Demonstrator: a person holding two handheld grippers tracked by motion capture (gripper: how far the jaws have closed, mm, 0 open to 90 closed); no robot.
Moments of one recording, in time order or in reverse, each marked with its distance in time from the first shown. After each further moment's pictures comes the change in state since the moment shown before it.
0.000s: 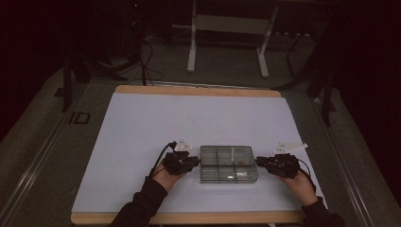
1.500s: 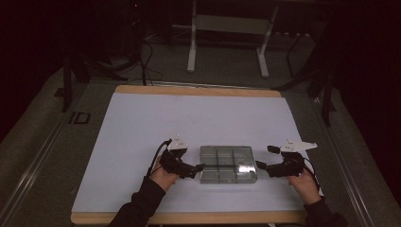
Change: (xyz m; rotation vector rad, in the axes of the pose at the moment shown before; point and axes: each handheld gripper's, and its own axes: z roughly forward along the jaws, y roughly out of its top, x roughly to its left) left arm 0.004 0.002 -0.014 -0.113 -0.041 -0.012; right arm -0.006 0.003 -0.014 -0.122 -0.013 0.001
